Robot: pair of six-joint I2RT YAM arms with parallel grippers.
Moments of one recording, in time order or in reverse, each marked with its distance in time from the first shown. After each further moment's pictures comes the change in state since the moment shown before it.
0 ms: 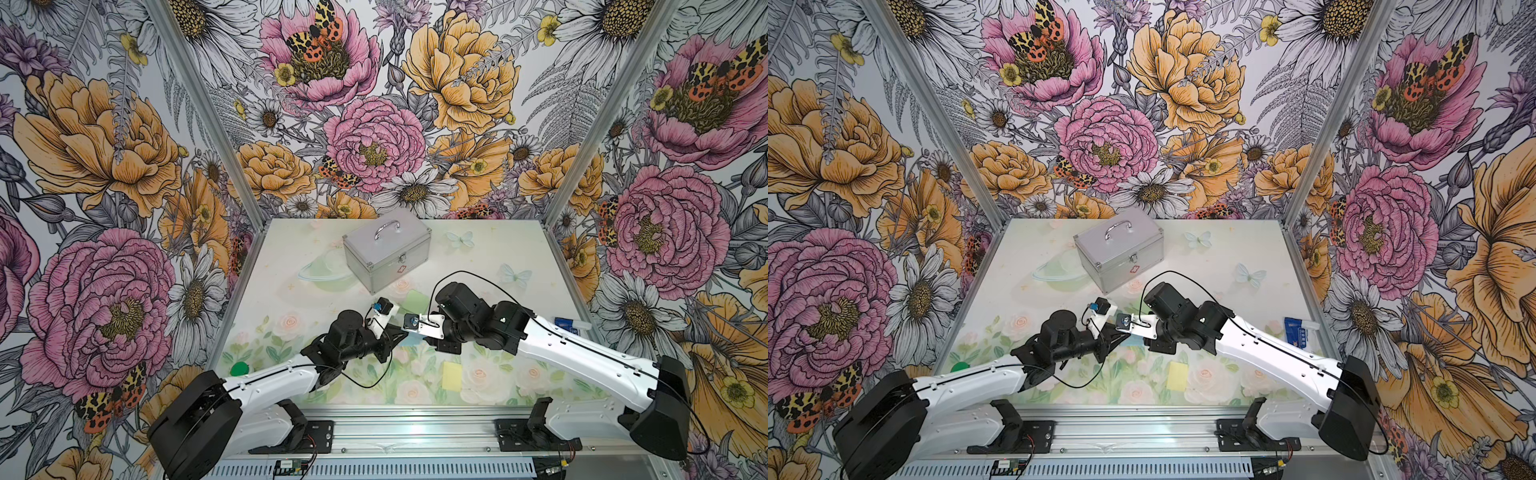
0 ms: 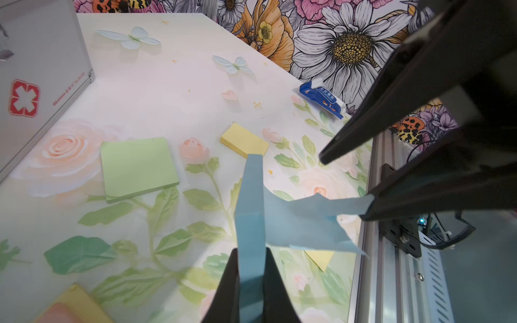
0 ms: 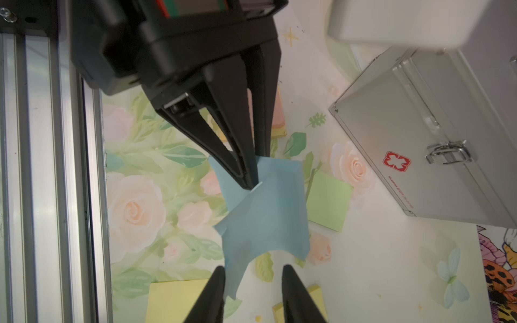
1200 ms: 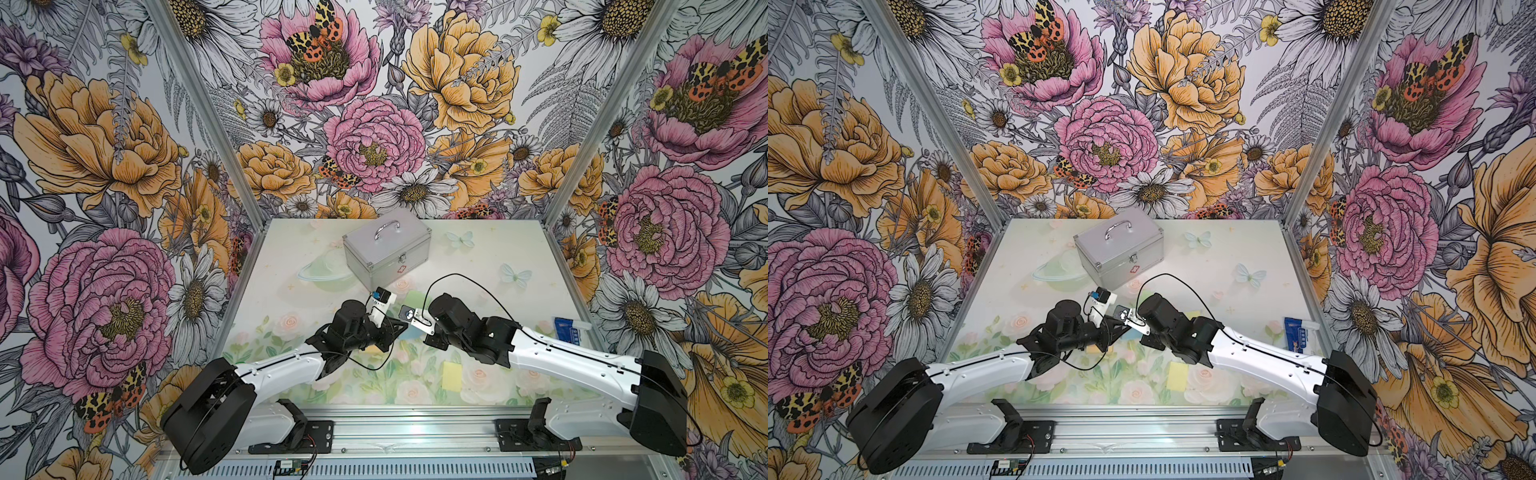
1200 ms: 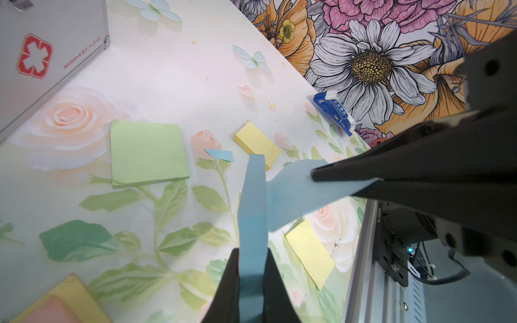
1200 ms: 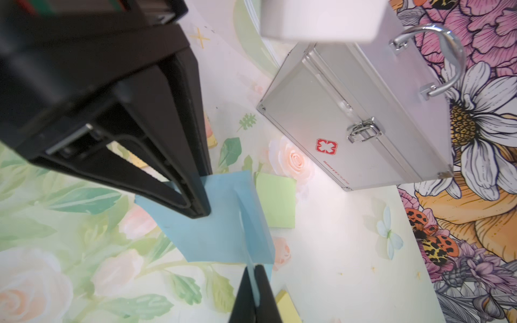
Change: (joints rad) left arm 0.048 0.096 0.077 -0.029 0.050 -0.112; right arm 0.043 -0.007 -0.125 0.308 0.323 0.116
